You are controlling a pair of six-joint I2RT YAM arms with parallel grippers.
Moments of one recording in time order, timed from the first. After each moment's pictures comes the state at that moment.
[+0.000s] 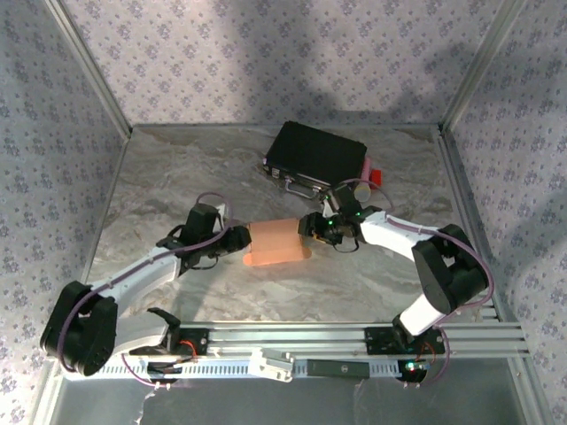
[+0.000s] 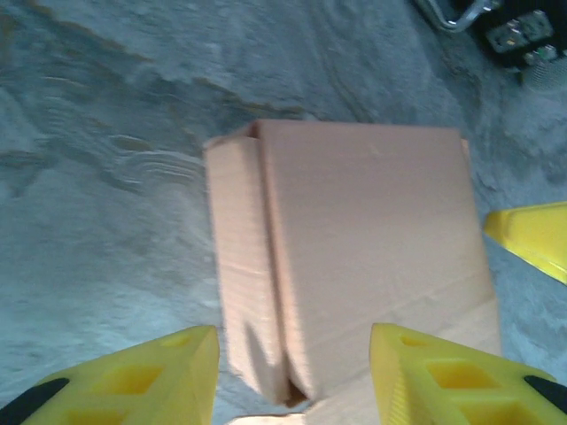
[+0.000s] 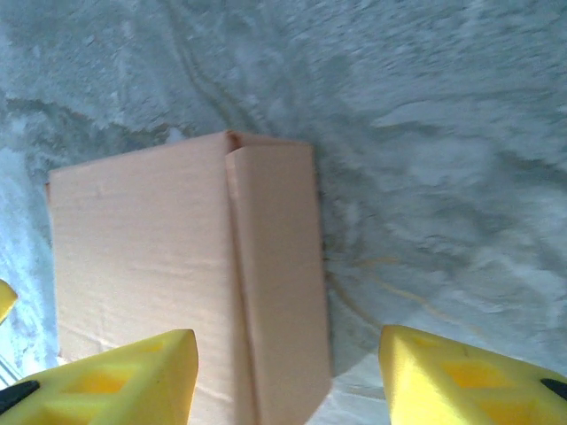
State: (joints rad) left arm -0.48 1.18 0.54 -0.17 0.27 -0.74; right arm 0.53 1.58 0.85 -0.24 -0.37 0.71
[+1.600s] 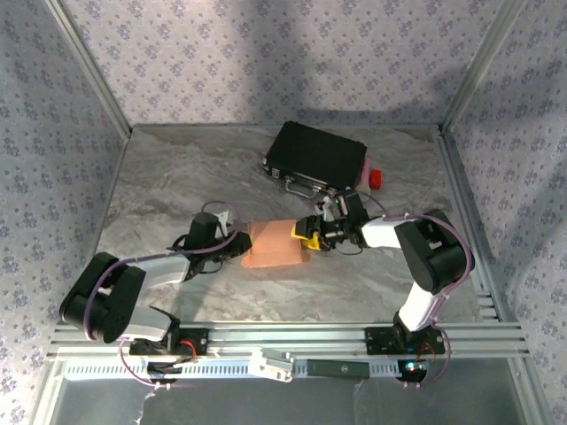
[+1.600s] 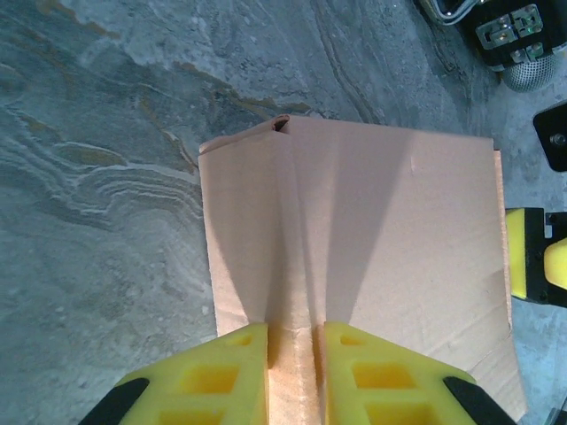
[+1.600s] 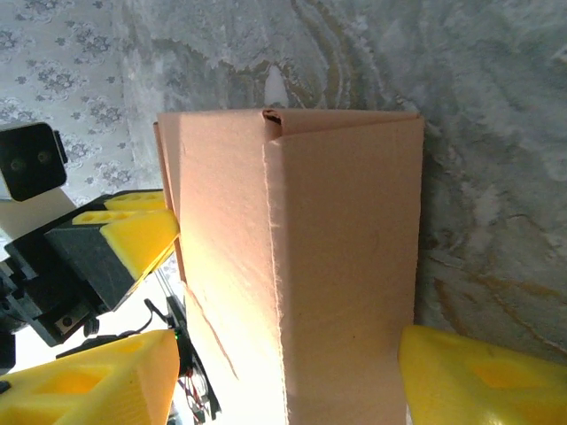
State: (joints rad) left arm -0.46 1.38 0.39 0.29 0.38 -0.77; right arm 0.43 1.73 0.72 0.20 -0.84 0.80
